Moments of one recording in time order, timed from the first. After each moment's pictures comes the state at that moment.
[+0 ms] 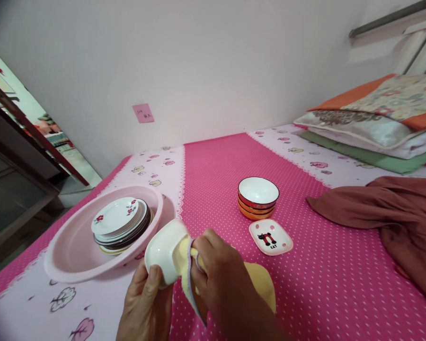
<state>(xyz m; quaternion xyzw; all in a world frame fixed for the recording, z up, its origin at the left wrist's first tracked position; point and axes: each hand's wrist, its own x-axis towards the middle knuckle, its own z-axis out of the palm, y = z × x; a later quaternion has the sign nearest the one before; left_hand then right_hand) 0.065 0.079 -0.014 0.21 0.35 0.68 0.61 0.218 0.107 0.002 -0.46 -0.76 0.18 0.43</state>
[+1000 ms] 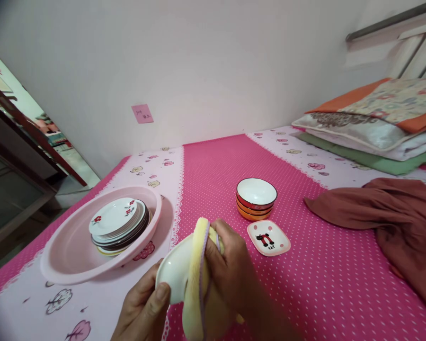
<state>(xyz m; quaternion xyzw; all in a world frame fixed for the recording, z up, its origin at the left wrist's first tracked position) 0.063 0.065 0.003 0.37 0.38 0.60 0.60 0.231 0.122 0.010 -0.45 -0.63 0.32 0.55</state>
